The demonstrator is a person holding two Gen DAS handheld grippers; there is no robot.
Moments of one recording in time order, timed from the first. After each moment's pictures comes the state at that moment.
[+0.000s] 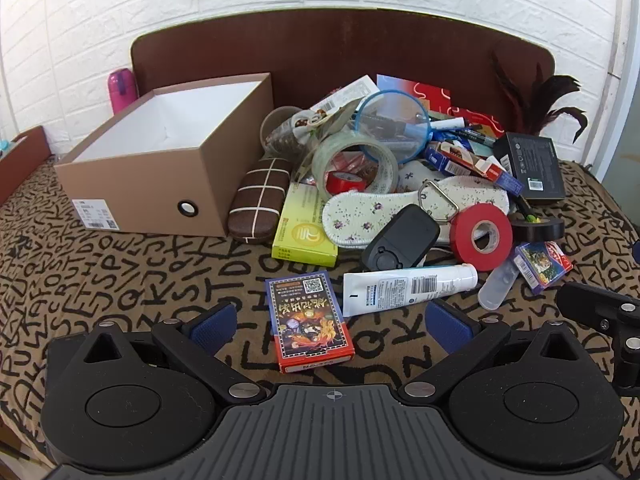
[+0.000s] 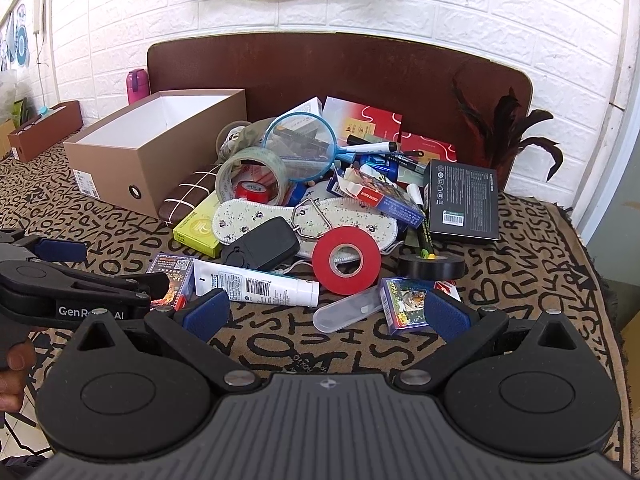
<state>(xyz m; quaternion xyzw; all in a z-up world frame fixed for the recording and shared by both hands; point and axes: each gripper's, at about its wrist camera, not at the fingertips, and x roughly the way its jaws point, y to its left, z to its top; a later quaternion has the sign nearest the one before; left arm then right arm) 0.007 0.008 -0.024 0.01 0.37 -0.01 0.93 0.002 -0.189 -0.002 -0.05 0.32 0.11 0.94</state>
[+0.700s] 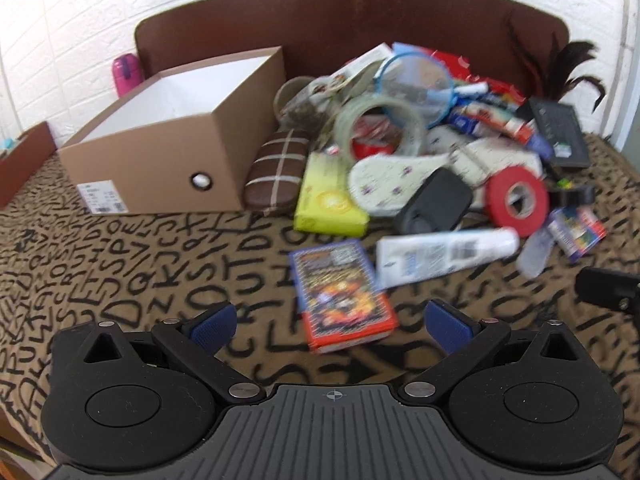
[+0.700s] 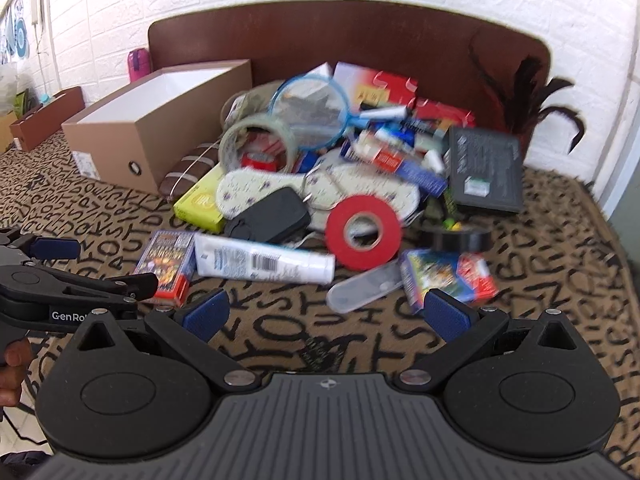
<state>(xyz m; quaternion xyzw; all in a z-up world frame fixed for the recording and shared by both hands) 0.011 0.027 -0.063 0.04 0.39 0.01 0.92 0.019 -0.183 -0.036 -0.04 0.36 0.14 0.92</state>
